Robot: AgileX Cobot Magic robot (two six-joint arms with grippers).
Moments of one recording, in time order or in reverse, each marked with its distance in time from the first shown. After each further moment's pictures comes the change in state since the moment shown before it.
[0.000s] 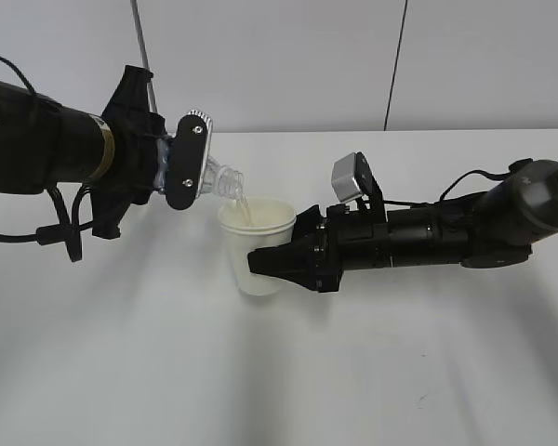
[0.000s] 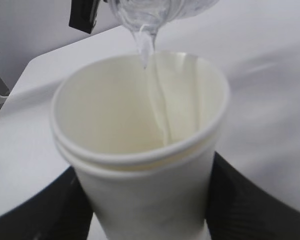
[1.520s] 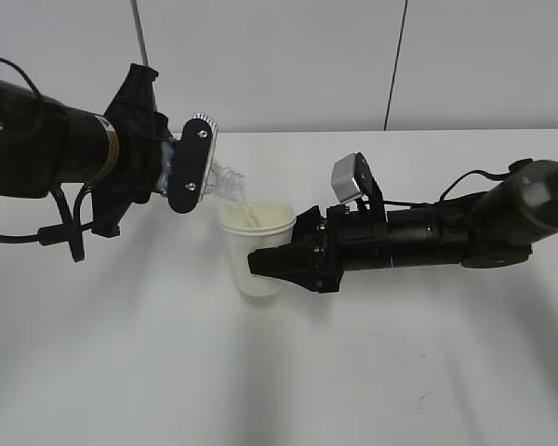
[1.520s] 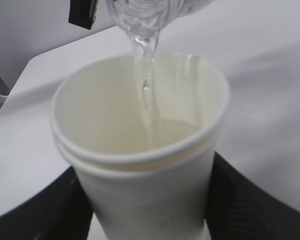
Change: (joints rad) left arm -0.020 0.000 0.000 0.034 0.037 0.000; right arm 0.000 0.000 0.000 -0.004 0.004 0.005
